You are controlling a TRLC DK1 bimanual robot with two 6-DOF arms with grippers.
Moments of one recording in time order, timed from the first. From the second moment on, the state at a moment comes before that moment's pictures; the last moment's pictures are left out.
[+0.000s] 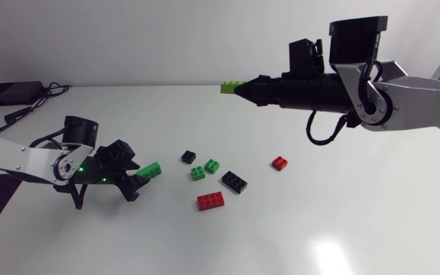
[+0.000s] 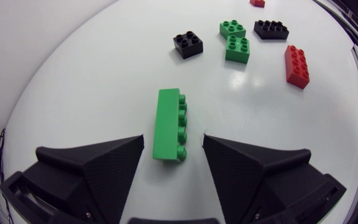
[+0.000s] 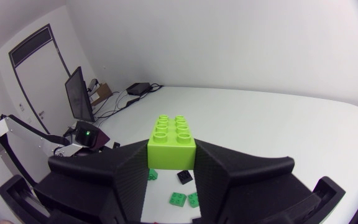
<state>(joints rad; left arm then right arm) -0.07 1.71 0.70 0.09 0.34 0.74 0.35 1.49 1.04 0.19 -0.53 0.22</state>
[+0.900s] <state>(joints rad) -0.10 1.76 0.73 0.09 0.31 0.71 0.33 1.49 1.04 0.19 -0.55 0.22</state>
